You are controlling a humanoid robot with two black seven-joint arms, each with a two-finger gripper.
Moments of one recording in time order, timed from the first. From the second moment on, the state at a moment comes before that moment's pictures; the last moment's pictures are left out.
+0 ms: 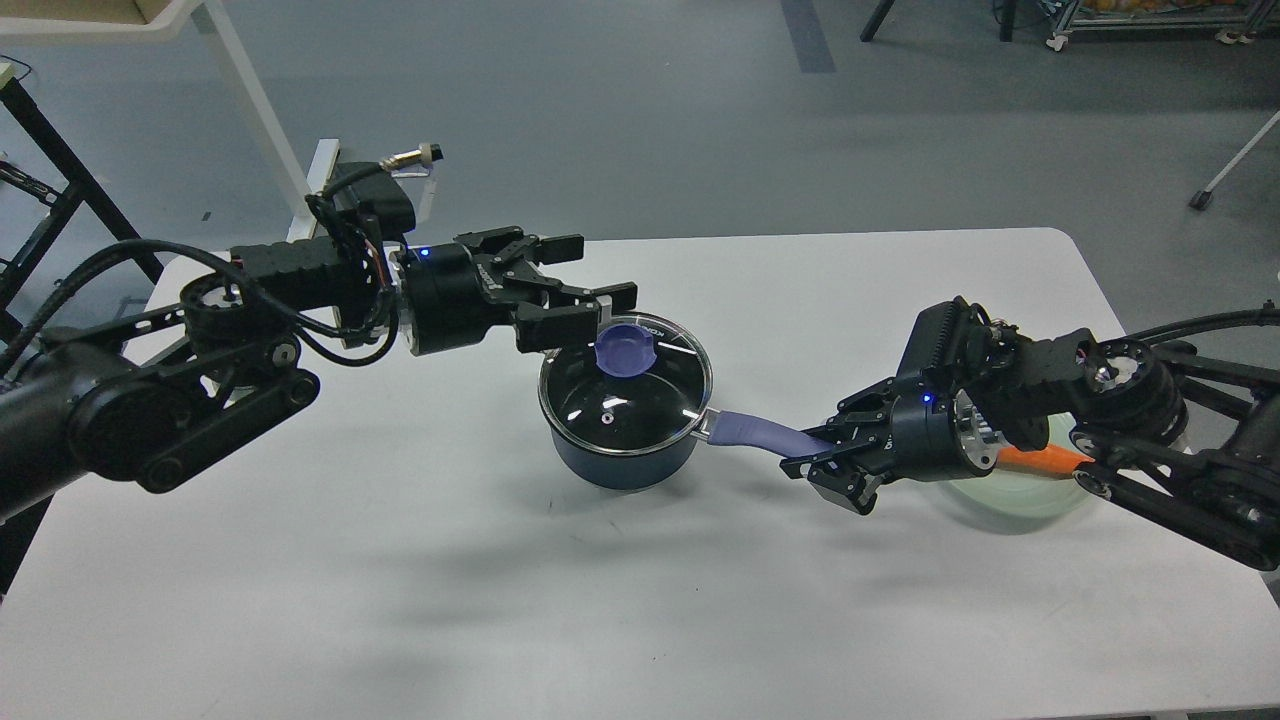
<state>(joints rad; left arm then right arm) -0.96 0.53 -0.34 -1.23 1.80 -0.05 -0.49 0.92 -0.66 0.18 1.33 -2.09 0.30 0.49</state>
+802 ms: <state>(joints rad) -0.99 0.35 -0.20 -0.99 2.04 0.02 -0.49 0.92 -0.66 0.18 1.33 -2.09 0.31 0.49</state>
